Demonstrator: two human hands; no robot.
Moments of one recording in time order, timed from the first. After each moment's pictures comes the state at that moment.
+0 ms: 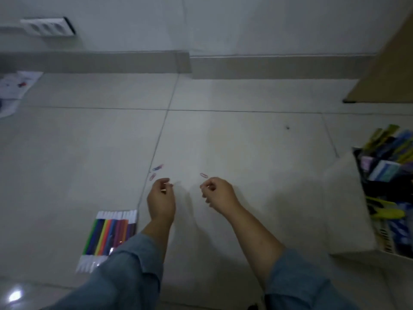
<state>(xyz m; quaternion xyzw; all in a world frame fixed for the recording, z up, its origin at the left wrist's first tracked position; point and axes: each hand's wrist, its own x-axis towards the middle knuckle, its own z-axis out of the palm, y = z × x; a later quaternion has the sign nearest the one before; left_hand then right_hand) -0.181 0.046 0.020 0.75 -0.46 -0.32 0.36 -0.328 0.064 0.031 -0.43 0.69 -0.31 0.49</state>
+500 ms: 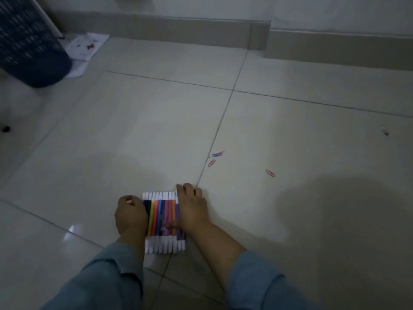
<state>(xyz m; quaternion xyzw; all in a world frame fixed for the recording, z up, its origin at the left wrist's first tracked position) 0.024 0.071 -0.011 0.91 -0.26 -0.20 0.25 -0.118 0.057 -0.009 -0.75 0.56 -0.05 0.36</state>
